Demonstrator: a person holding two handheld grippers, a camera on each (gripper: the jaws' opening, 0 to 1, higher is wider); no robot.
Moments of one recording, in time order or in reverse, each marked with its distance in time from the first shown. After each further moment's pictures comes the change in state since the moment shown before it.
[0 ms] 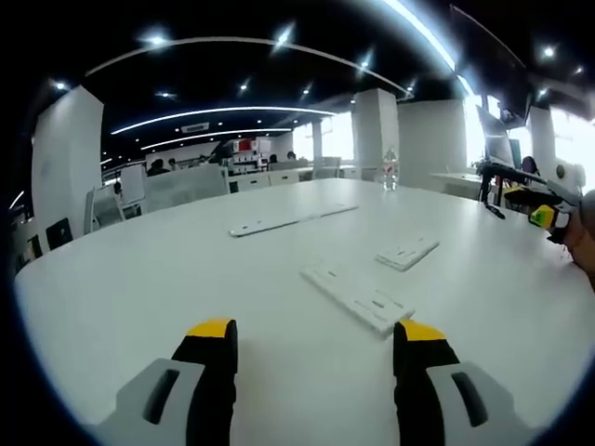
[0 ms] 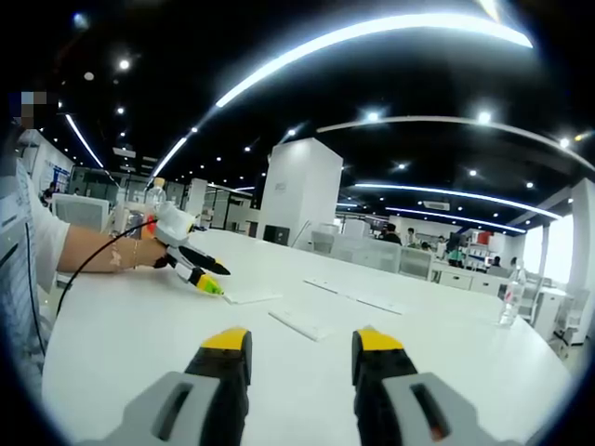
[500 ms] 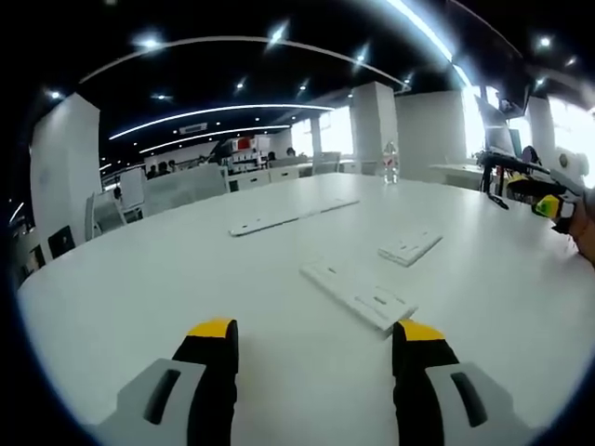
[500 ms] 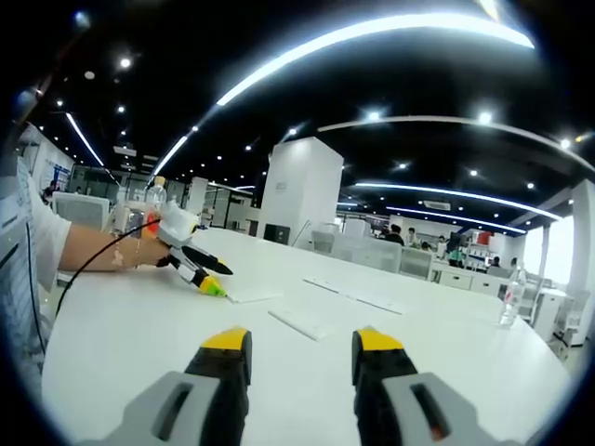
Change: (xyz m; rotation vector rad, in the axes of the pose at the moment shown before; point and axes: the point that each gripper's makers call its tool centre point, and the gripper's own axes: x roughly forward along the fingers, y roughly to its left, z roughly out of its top) left arm 0.009 0.007 -0.005 0.038 0.020 0.023; right arm 0.000 0.001 -0.002 -0.005 0.007 0.001
